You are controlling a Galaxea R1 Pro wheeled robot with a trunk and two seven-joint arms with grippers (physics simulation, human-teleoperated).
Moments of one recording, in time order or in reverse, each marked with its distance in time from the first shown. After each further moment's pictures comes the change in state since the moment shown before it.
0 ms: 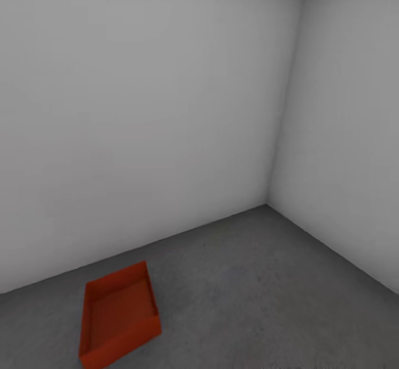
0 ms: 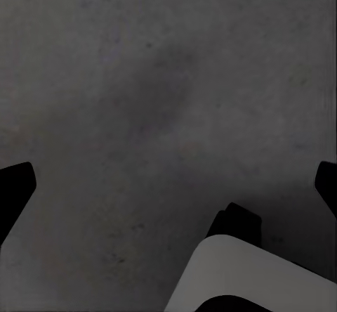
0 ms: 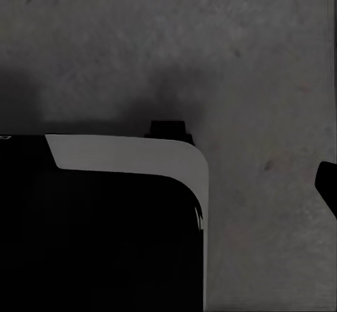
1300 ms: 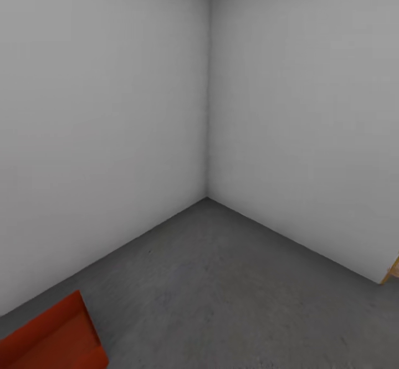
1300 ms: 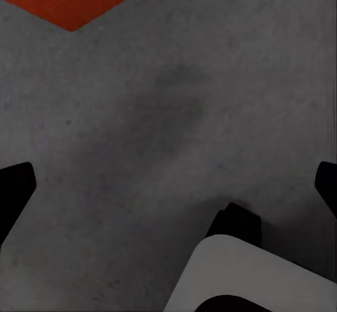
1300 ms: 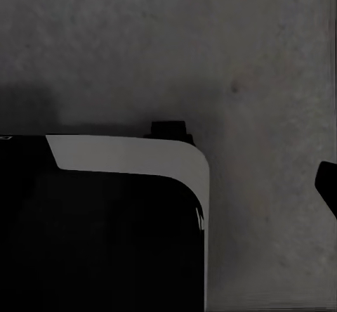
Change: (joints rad) left arm 0.000 -0.001 0.000 0.000 0.000 0.000 0.000; right arm 0.000 0.002 0.000 0.000 -0.001 -0.001 -0.002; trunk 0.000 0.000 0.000
